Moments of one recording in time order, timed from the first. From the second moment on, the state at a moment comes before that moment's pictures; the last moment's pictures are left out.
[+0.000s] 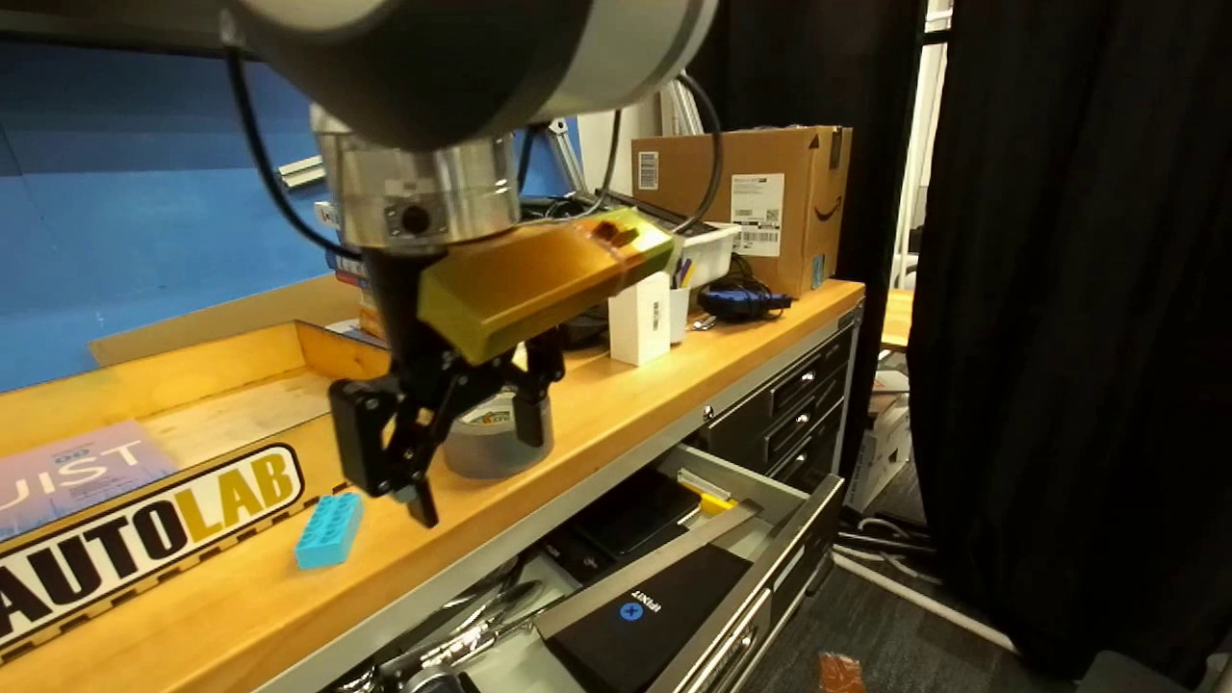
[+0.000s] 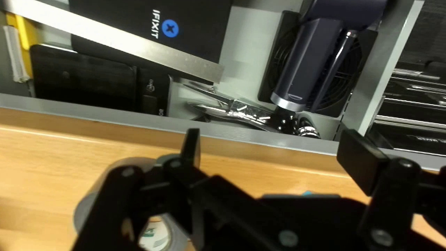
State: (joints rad) arm 0.24 -0.08 0.34 -2.21 -0.12 2.20 0.26
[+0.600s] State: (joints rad) arm 0.36 0.25 0.32 -1.93 -0.32 2.19 0.54
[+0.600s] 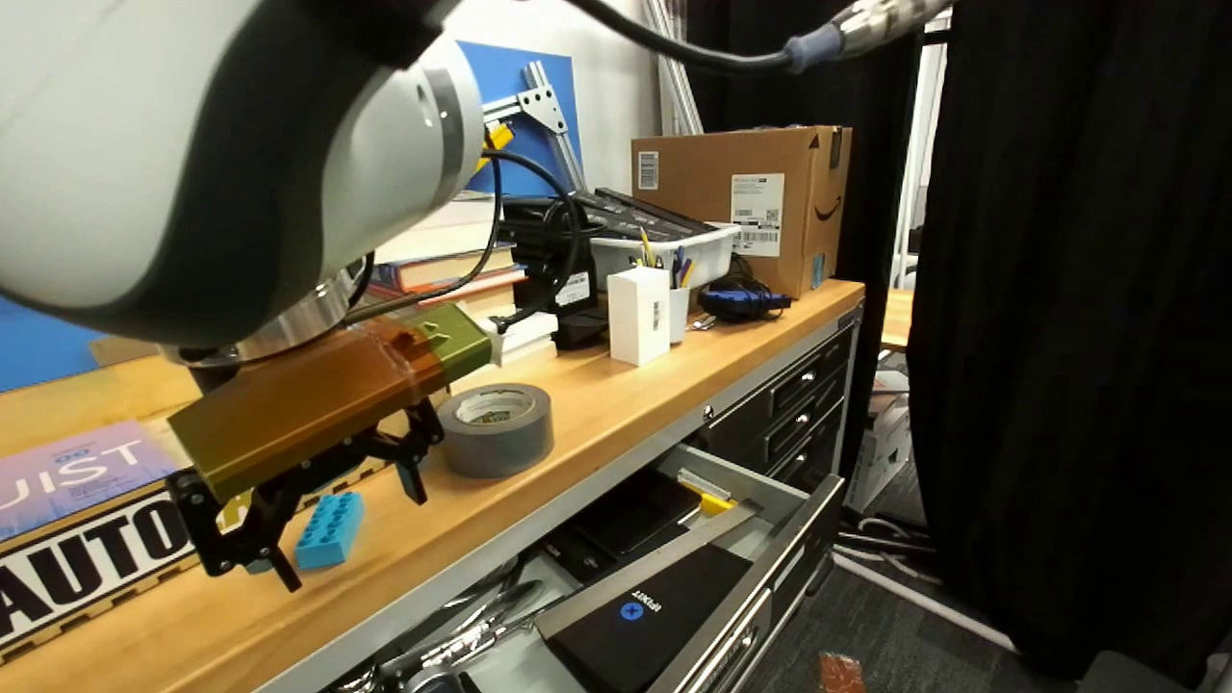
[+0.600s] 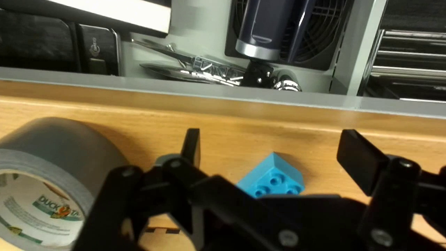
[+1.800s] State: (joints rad) arm 0.41 0.42 0.21 -1.69 -0.24 2.11 0.48
